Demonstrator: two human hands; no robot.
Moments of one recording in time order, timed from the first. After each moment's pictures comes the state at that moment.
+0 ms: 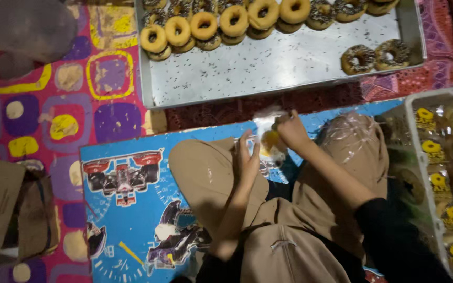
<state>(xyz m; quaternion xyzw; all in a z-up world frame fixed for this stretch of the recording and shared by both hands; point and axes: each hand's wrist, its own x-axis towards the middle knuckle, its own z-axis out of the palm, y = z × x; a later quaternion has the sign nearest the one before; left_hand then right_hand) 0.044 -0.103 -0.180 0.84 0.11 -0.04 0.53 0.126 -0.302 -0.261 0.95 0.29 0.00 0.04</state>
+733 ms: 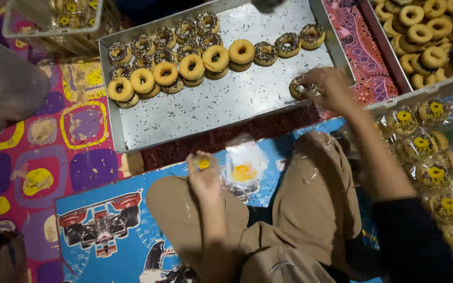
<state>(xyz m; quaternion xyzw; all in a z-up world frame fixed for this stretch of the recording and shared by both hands) 0.100 -0.072 -0.194 -0.05 0.22 0.05 0.97 0.210 -0.472 -0.031 0.96 0.20 0.10 -0.16</state>
